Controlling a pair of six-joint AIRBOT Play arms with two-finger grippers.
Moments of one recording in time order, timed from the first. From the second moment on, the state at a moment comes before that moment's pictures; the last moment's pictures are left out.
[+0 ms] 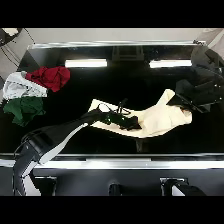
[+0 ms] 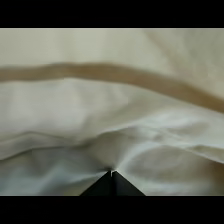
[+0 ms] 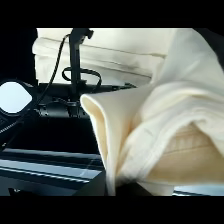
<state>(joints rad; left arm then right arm) -0.69 -1.99 1.54 0.27 -0.95 -1.29 -0.10 -1.10 1.57 -1.06 1.73 1.84</state>
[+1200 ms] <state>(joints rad) 0.18 -1.02 1.47 1.08 -1.17 -1.43 0.33 -1.81 1.58 -0.47 1.06 1.74</state>
